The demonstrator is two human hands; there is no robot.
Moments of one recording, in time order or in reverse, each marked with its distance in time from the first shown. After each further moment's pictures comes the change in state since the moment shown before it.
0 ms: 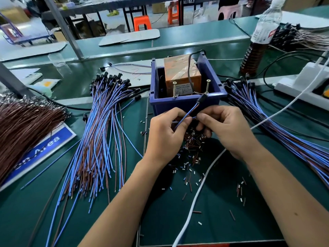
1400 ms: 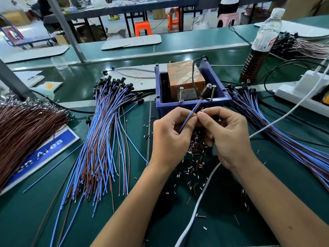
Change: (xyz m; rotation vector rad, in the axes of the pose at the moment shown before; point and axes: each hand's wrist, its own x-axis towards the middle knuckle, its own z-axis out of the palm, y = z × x) left_hand -0.003 0.016 0.002 -0.322 0.090 -0.067; right_hand -0.009 -0.008 0.036 0.273 0.241 -0.078
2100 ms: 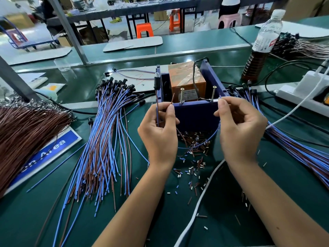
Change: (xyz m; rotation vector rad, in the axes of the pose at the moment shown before) left_hand 0.007 0.000 -0.002 0.011 0.439 -0.065; right_hand 0.006 -0.005 -0.004 -0.397 0.380 -0.413
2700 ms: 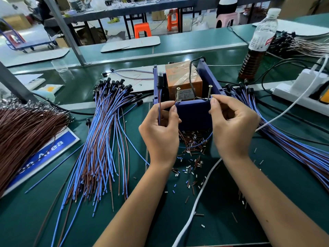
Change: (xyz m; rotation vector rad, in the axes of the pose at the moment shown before) left_hand -0.003 0.000 0.007 0.003 -0.008 0.055; right_hand 0.005 -0.003 0.006 -0.167 0.012 -0.043
